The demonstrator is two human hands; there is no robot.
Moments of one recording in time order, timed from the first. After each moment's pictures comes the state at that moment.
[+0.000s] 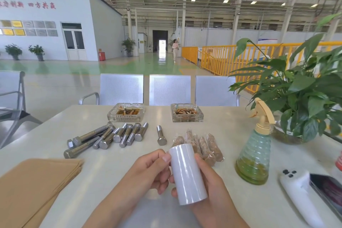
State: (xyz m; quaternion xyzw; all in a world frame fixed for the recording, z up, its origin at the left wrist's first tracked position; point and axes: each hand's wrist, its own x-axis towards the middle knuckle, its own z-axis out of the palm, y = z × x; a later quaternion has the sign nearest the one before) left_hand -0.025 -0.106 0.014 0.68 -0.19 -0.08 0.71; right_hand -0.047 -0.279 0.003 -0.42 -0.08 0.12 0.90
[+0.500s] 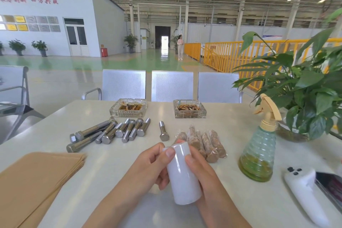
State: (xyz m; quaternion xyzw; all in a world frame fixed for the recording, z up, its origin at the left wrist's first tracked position) left_hand -0.028 -0.108 0.011 0.70 -0.17 -0.04 0.69; right_hand -0.051 -0.276 0.002 -0.57 -0.14 0.06 0.81
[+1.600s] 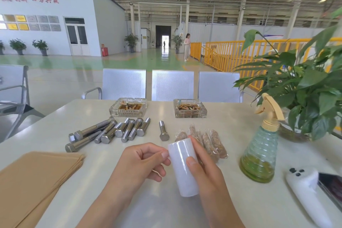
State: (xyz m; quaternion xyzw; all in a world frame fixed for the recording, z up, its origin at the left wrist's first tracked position) left_hand -0.023 -0.097 0.017 0.71 -0.09 0.01 0.70; right_hand -0.046 -0.280 -0.011 -0.66 -0.14 -0.11 0.73
